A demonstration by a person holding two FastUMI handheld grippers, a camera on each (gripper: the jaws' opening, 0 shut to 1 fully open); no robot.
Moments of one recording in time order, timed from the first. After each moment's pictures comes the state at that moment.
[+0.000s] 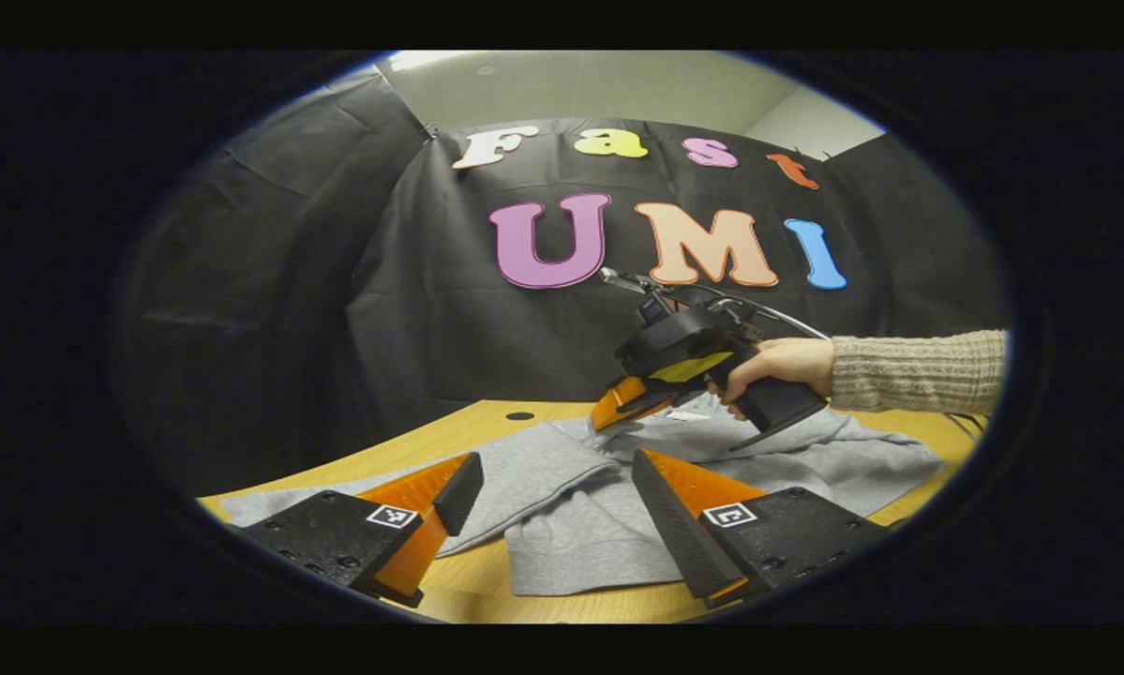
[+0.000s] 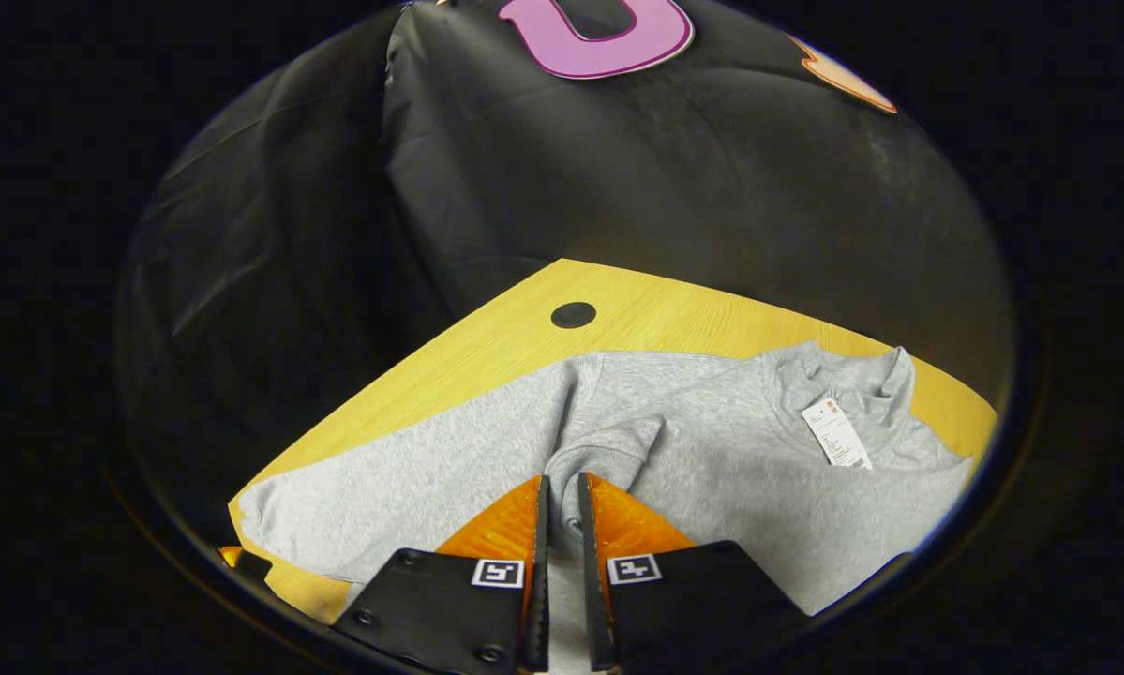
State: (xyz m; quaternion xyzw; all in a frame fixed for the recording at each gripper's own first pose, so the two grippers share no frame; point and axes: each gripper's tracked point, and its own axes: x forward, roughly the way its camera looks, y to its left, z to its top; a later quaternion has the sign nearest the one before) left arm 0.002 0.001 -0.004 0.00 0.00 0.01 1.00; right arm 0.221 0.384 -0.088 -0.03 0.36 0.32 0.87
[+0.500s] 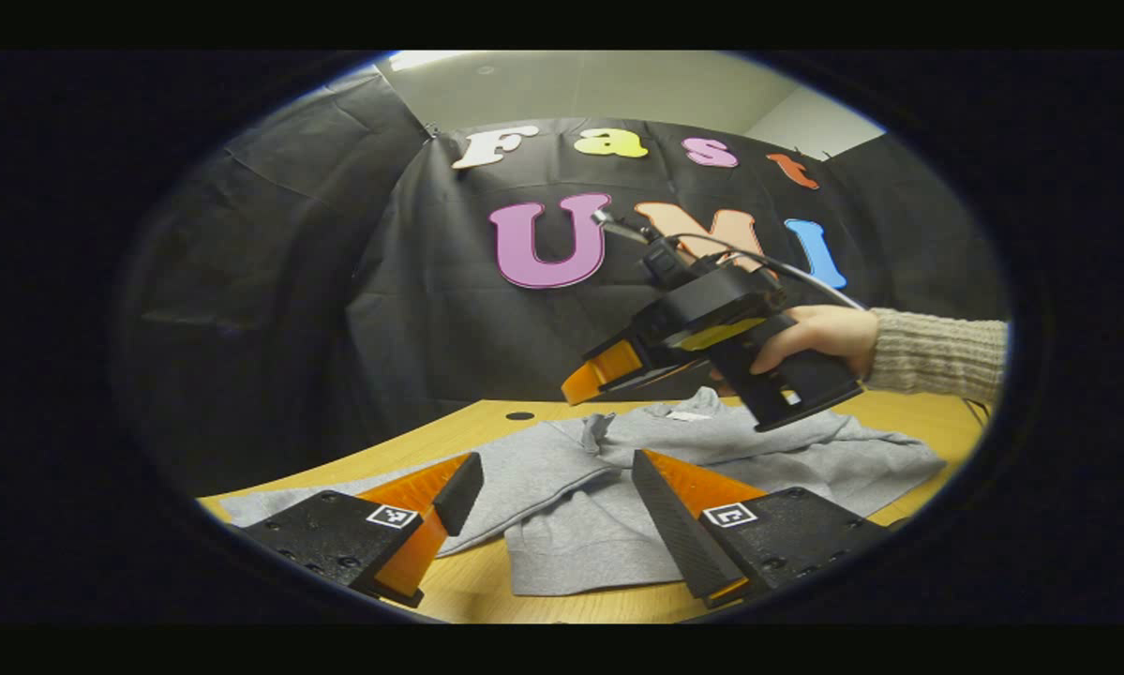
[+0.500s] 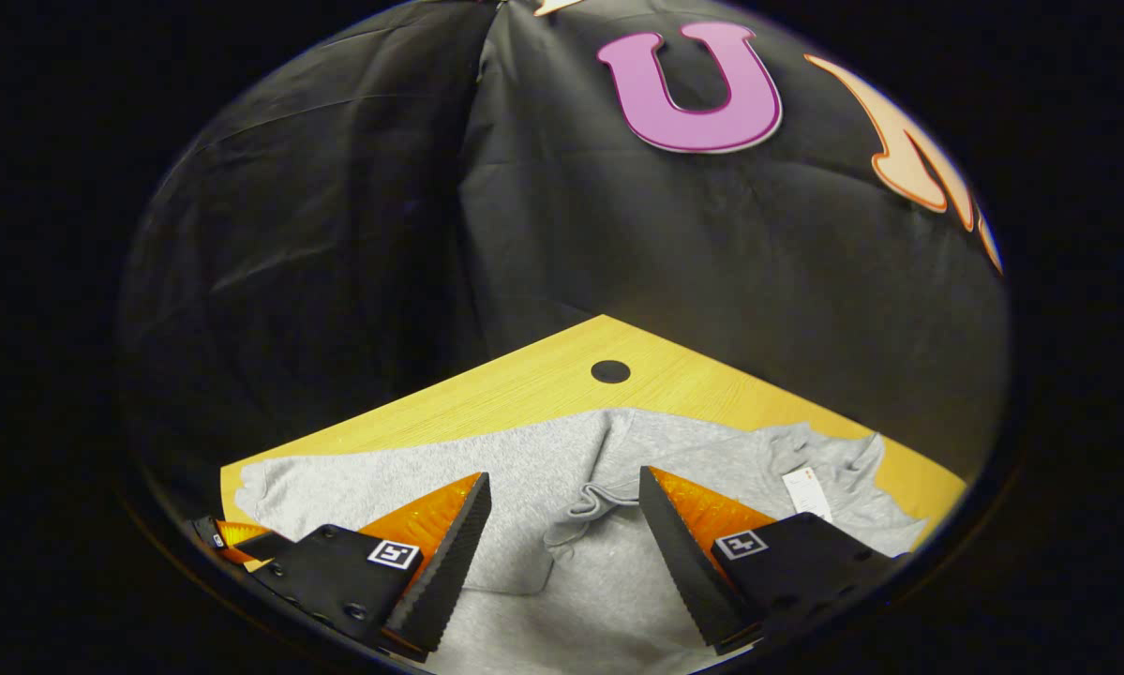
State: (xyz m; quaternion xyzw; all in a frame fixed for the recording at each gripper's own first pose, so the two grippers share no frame) left arm 0.002 0.001 -0.005 0.00 0.00 0.01 1.00; right arm 0.186 0.378 -0.015 -0.10 0.25 0.36 0.89
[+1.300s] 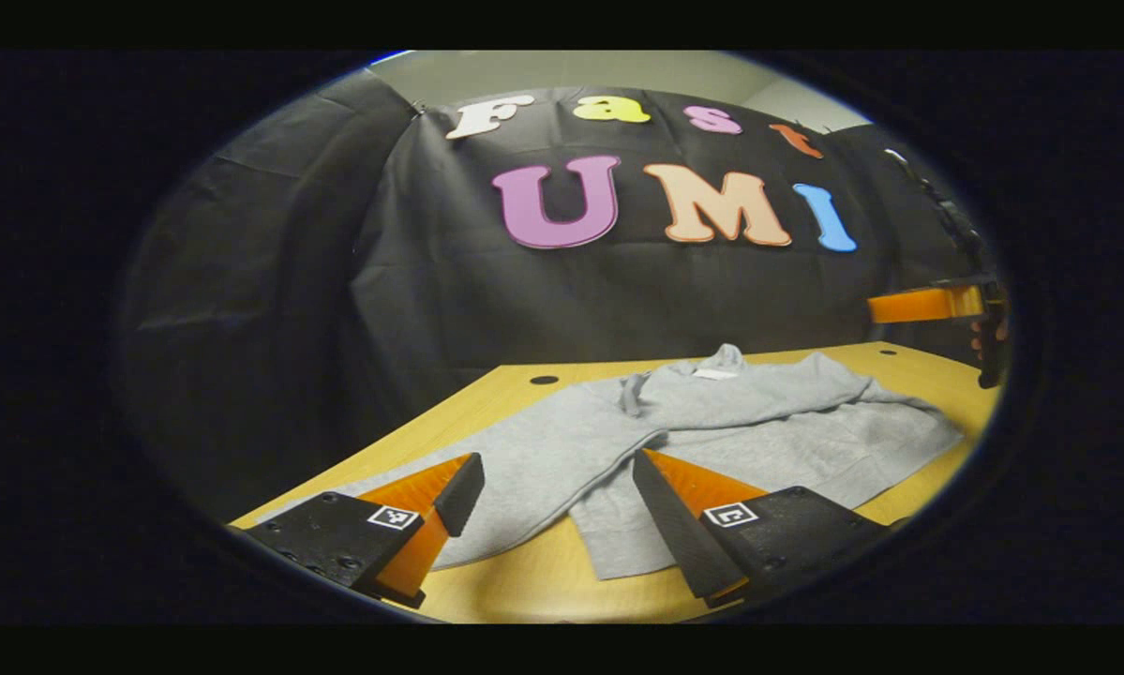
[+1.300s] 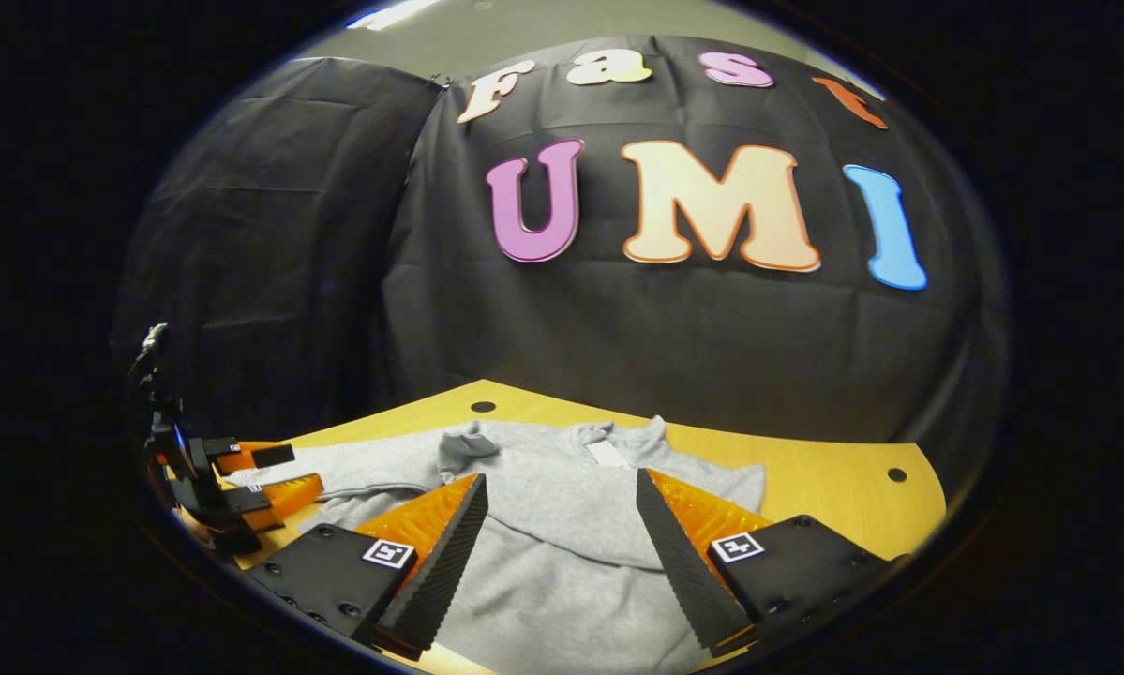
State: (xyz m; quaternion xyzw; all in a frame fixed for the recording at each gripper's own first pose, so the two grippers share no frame) left arm -0.003 0.060 -0.035 0.01 0.10 0.02 0.99; right arm 0.087 0.123 0.040 -0.02 0.12 0.20 0.97
